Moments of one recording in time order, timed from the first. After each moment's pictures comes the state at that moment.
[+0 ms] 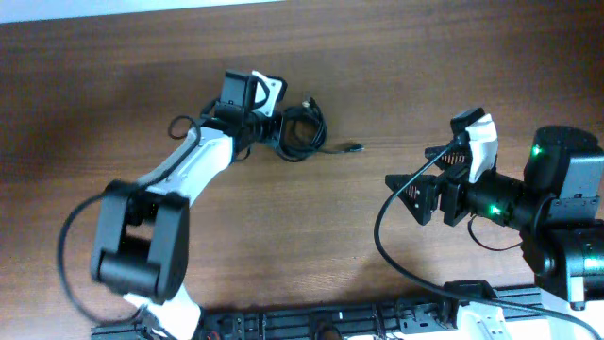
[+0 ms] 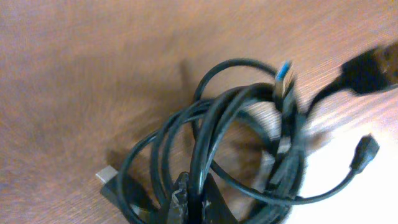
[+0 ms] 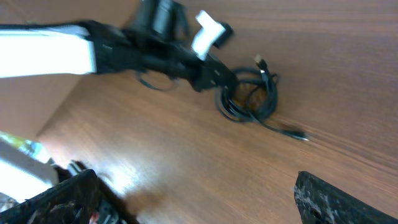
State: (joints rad) left arm -0.35 1.85 1.16 -0.25 0.31 -0.04; right arm -0.04 0.83 1.16 -1.07 -0.75 -0.04
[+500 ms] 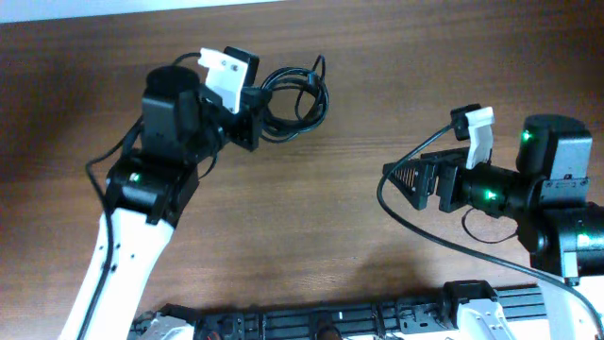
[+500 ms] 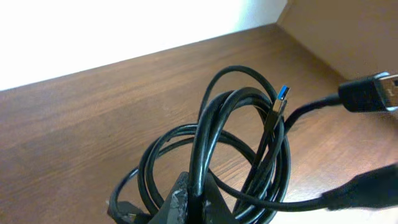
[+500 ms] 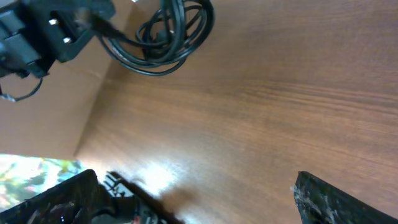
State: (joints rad) left arm -0.34 1.23 1.22 -0.47 0.38 -0.05; right arm -0.04 0.90 1.16 -1.09 -0.77 0.18
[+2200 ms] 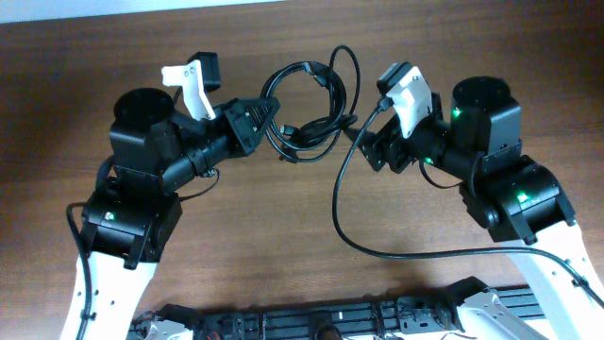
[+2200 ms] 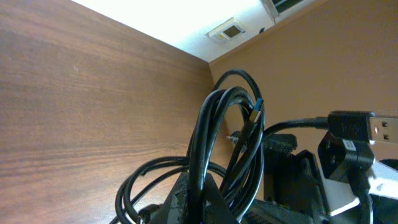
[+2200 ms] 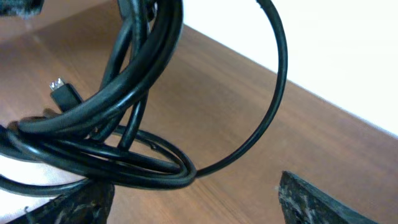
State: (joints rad) left arm -0.33 1.10 1.22 -0.47 0.53 -0.80; right arm 0.32 1.05 1.16 -0.60 -0.38 -0.21
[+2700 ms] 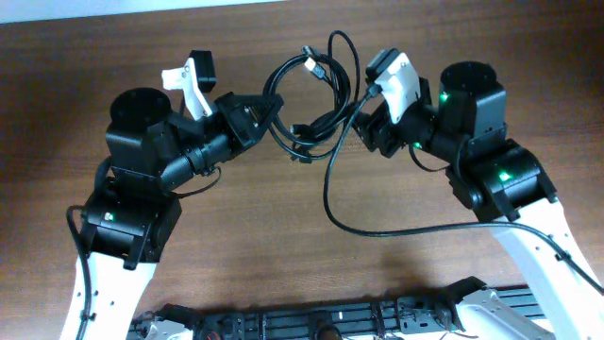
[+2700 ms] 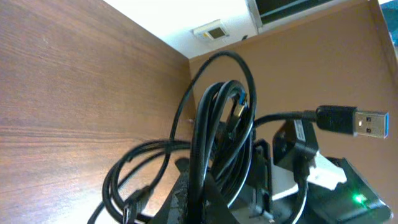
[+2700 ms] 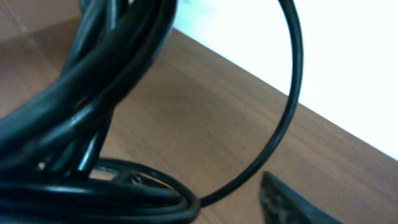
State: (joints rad) left arm -0.33 1.10 1.22 -0.42 0.59 -1.00; right arm 0.32 1.14 1.16 -0.48 -0.40 -0.24
